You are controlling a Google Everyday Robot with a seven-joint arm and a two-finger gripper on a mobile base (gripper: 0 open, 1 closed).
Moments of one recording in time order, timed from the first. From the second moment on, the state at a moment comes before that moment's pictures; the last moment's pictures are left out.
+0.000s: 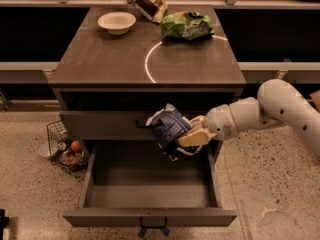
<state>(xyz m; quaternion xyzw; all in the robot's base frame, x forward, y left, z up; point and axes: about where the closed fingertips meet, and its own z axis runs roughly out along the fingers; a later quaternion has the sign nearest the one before) 0.515 -0.077 0.734 -0.49 0.70 0.42 0.30</state>
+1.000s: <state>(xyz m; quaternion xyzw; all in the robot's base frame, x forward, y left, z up) 0.524 -0.093 0.783 -0.46 0.72 0.39 0.35</state>
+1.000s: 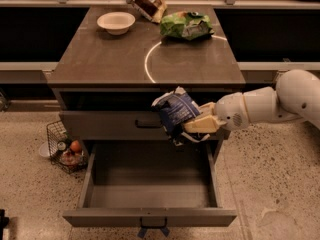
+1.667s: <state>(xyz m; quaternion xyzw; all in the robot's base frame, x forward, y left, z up) 0.555 -0.097 0.848 -0.46 0.72 0.37 0.36</state>
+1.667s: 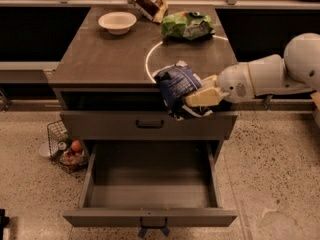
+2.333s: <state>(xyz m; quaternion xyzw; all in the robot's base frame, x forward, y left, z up) 0.636 -0.066 0.886 -0.48 0.70 0.35 0.40</state>
